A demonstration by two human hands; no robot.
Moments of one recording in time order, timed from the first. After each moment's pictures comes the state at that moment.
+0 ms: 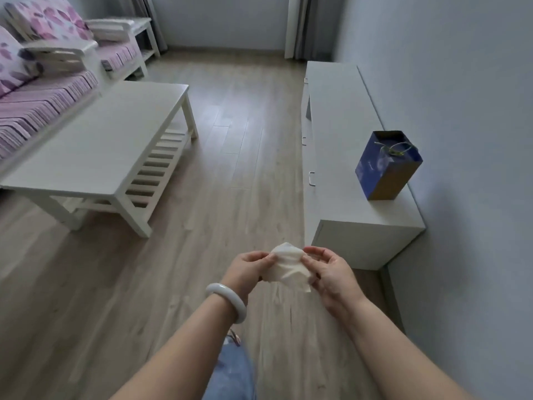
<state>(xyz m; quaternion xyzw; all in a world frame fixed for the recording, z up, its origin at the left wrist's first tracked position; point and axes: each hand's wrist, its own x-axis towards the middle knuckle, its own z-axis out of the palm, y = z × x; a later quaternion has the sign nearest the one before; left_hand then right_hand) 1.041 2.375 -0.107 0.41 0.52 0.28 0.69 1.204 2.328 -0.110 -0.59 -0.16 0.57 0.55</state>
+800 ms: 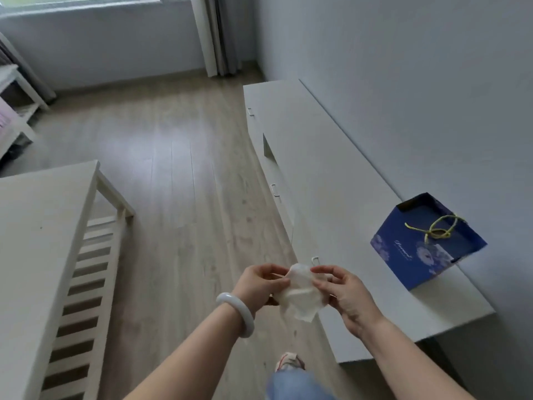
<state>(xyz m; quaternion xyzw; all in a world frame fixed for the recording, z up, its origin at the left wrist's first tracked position) 1.193 2.938 -0.099 0.52 0.46 0.06 0.71 1.338 2.818 -0.121 -0.64 -0.09 0.49 0.59</state>
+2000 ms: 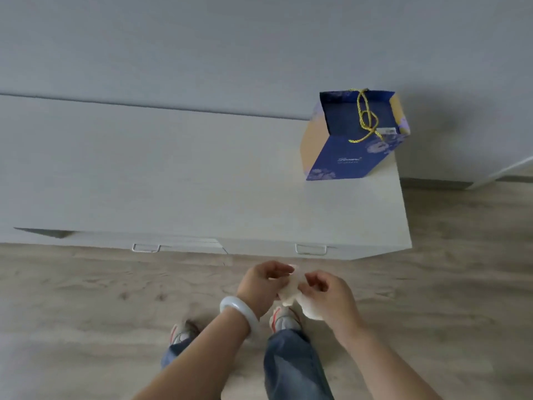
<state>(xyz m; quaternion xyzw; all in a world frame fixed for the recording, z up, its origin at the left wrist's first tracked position) 1.442 3.234 -0.267 0.71 0.10 -0.42 0.55 1.376 3.096 -0.257 -0.76 0.36 0.14 0.53</state>
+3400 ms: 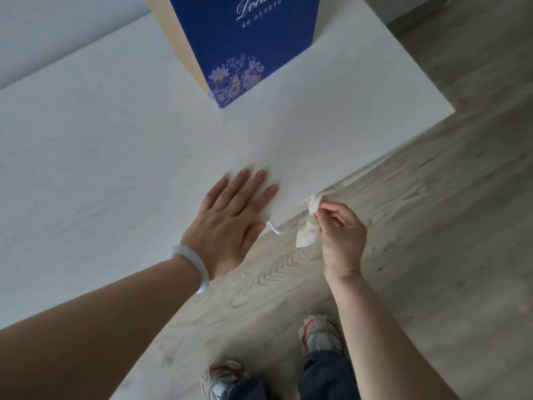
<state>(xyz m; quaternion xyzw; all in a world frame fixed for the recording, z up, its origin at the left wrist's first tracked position) 1.585 3.160 -0.490 0.77 -0.63 -0.11 -0.01 1.422 3.042 -0.541 -0.47 0.58 -0.30 0.59</state>
